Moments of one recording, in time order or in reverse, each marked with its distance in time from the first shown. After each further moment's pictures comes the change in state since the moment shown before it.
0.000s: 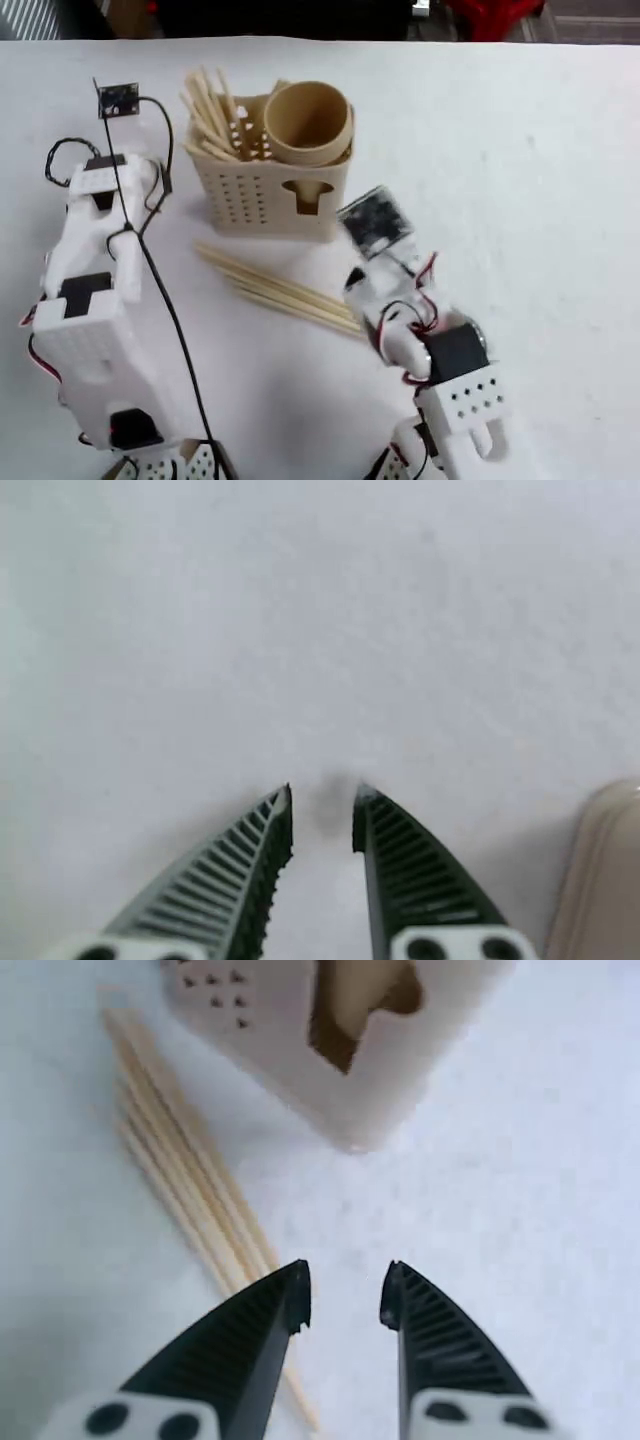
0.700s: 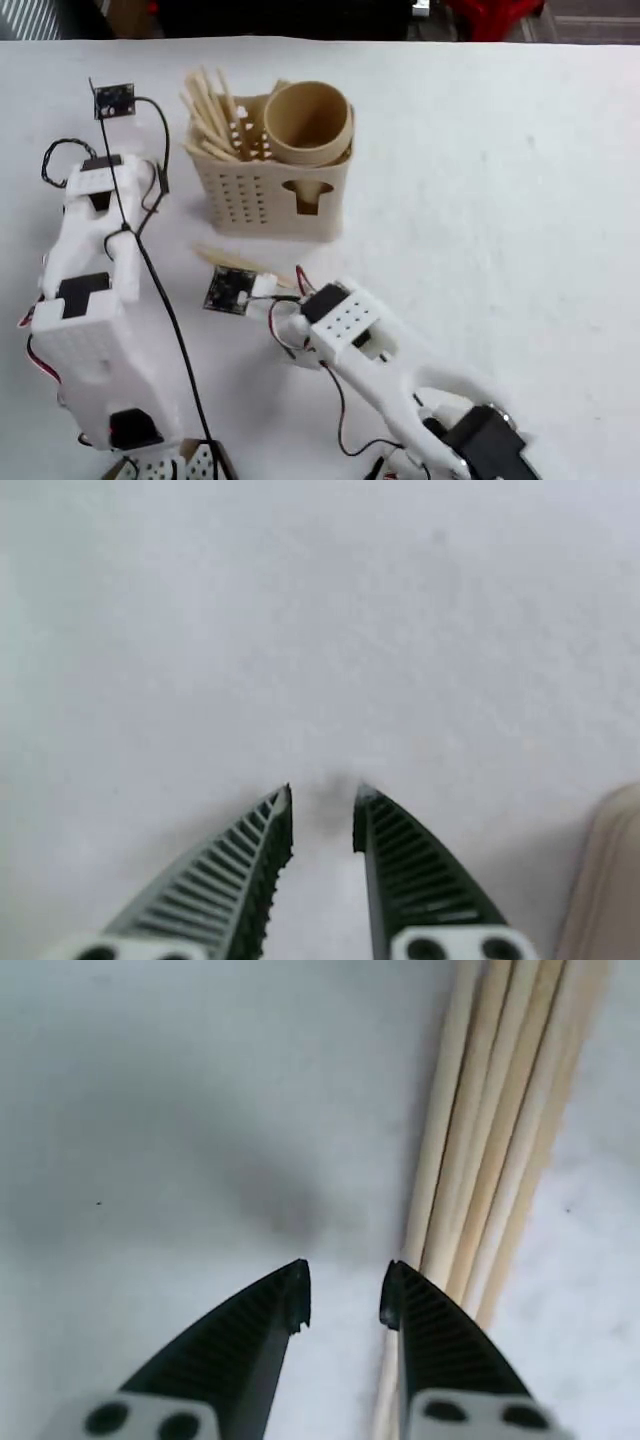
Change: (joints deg) left arm -0.6 0.0 0.0 0.0 0.0; right arm -19.6 45.6 -4.7 -13.0 15.3
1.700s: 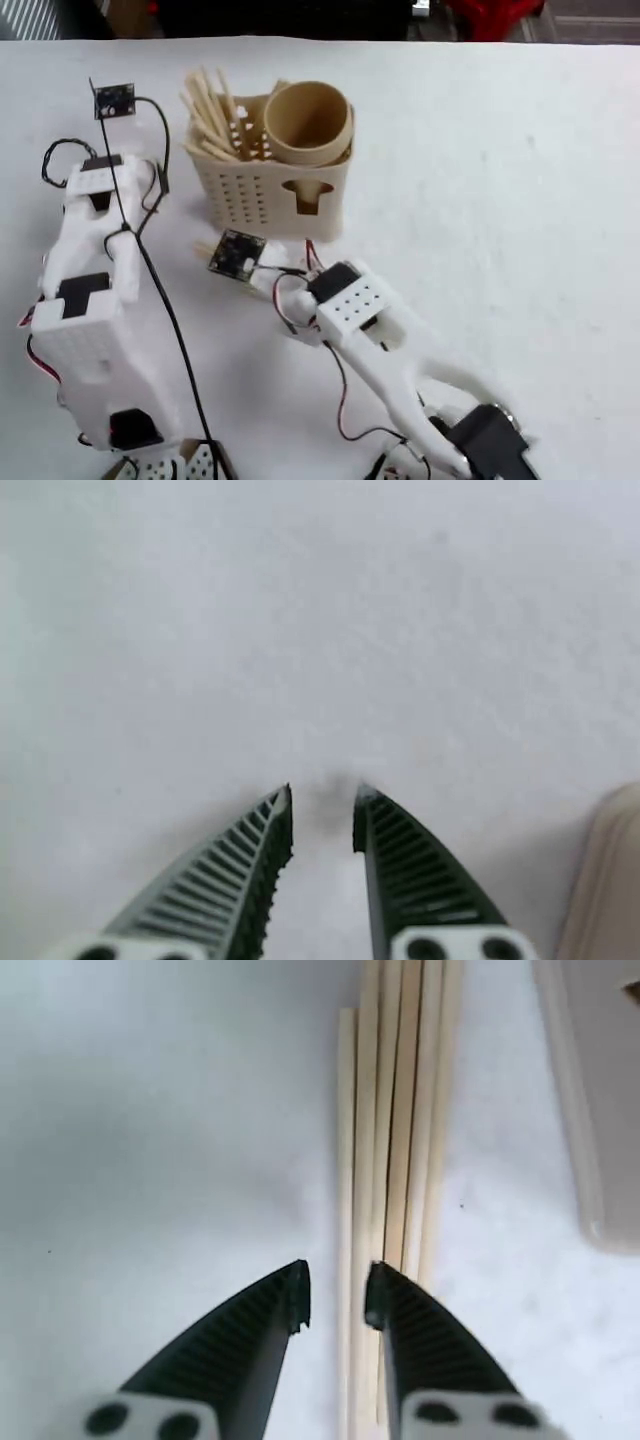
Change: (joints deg) left arm 0.0 0.0 0.0 0.0 0.0; right arm 4.0 0.2 -7.1 2.5 -2.7
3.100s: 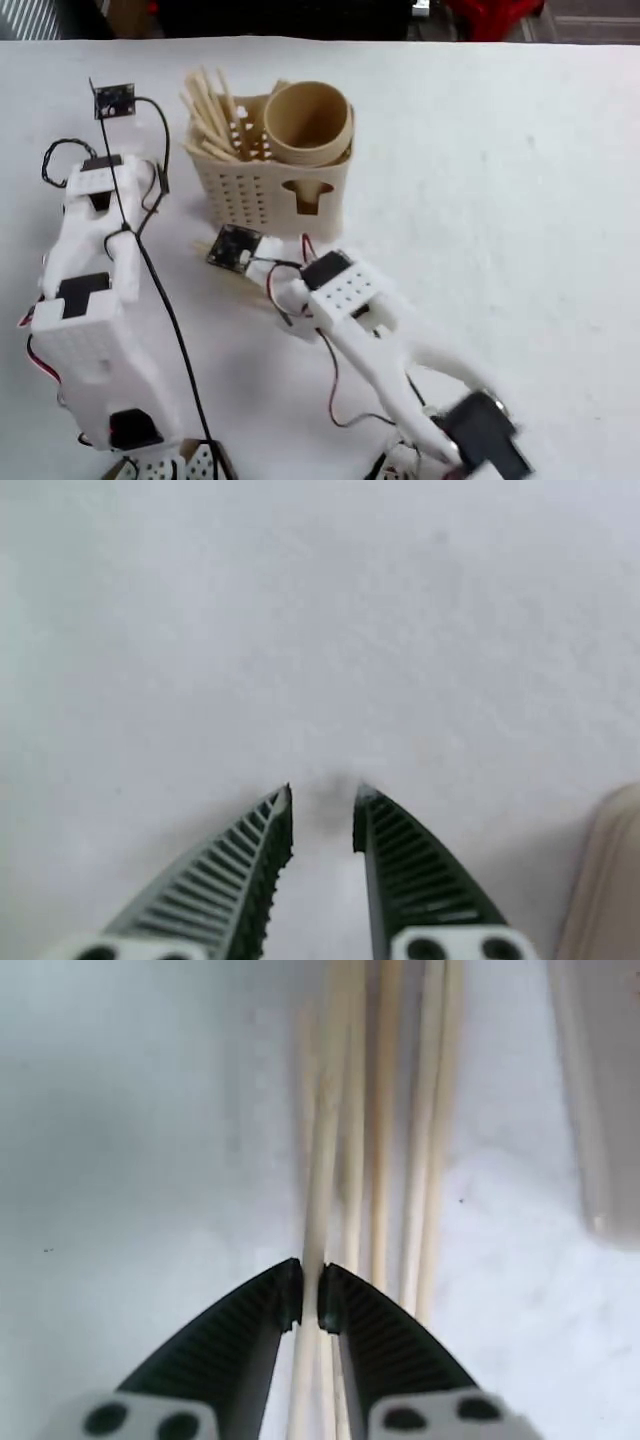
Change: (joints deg) left arm 0.0 0.0 0.0 0.0 0.0; right arm 0.3 1.6 -3.9 3.9 -0.5
